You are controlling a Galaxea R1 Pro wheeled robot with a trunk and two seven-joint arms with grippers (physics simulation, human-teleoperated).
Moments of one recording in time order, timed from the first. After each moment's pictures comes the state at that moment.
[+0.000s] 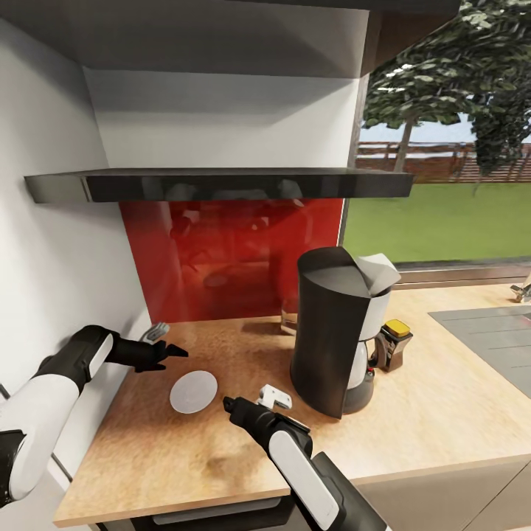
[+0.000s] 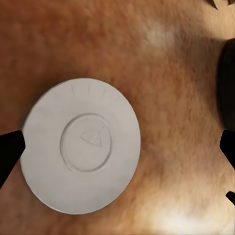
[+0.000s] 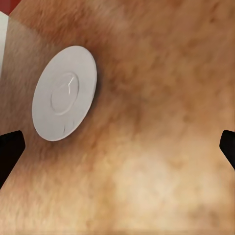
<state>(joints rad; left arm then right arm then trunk) -1.00 0.27 0.05 -0.48 0.04 1.02 -0.81 -0.42 0.17 0.63 -1.24 -1.03 0.36 -0.59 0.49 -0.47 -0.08</state>
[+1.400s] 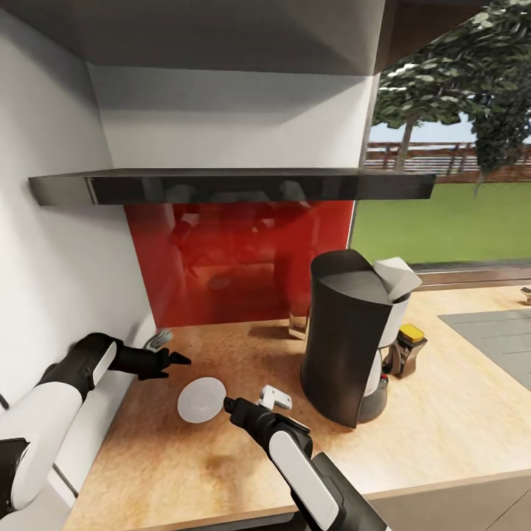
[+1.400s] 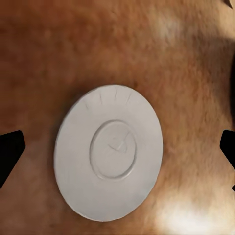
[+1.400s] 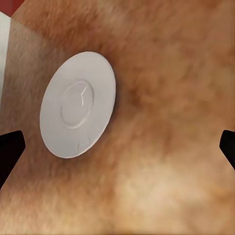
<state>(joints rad) -0.97 0.26 0.05 -0.48 0.04 1.01 -0.81 -0.42 0.17 0.63 -1.24 -1.03 0.36 -0.59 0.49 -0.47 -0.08</state>
